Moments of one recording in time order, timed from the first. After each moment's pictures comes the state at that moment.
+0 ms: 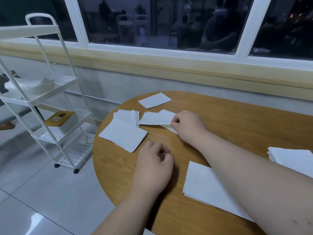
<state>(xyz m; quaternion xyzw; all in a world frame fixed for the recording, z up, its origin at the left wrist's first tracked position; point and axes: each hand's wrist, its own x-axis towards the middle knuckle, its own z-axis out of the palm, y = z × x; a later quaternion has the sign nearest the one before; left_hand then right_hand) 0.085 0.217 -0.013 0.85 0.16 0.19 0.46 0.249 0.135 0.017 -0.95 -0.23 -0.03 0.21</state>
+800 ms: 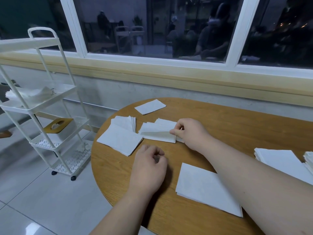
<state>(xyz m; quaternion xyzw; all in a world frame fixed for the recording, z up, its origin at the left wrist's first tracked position) 0.084 0.217 -0.014 0.86 0.16 0.19 0.45 0.231 0.098 0.031 -0.93 -0.22 0.02 0.29</state>
